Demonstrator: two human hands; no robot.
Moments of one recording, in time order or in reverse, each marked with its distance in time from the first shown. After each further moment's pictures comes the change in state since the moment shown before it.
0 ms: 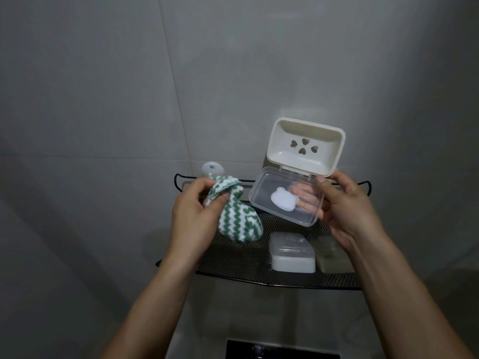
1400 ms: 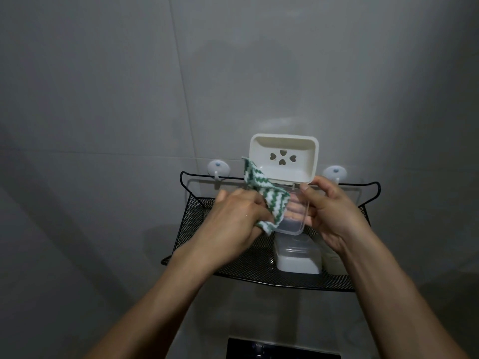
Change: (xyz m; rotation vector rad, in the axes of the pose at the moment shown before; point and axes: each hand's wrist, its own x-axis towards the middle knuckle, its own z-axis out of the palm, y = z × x) left_hand -0.001 0.022 0.013 0.859 -0.571 0.528; right_hand 0.006 0.018 0.016 -0.098 -0.087 0.129
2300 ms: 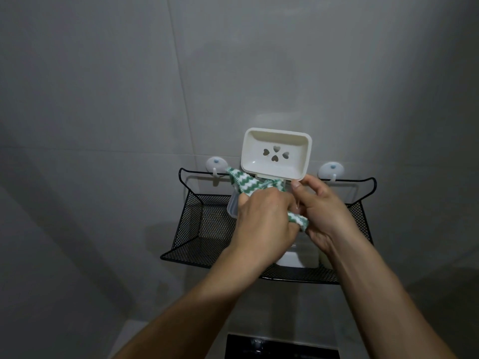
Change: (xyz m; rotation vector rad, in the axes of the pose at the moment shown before) left_hand 0.015 0.059 0.008 -0.205 0.182 -0.230; right_hand -0.016 0.004 0.020 0.105 -0.008 -0.066
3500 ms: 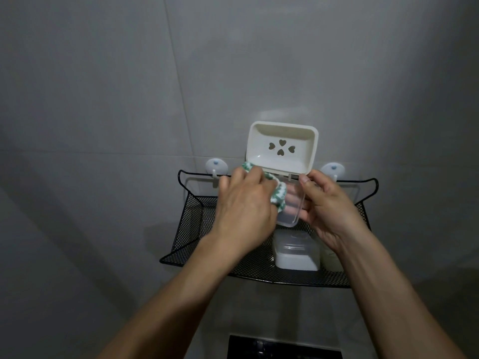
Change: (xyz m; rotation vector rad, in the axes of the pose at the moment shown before) left_hand 0.015 -0.029 -0.007 0.310 0.067 0.077; right_hand 0.011 -0.005 -0.015 -0.052 -0.106 -0.016
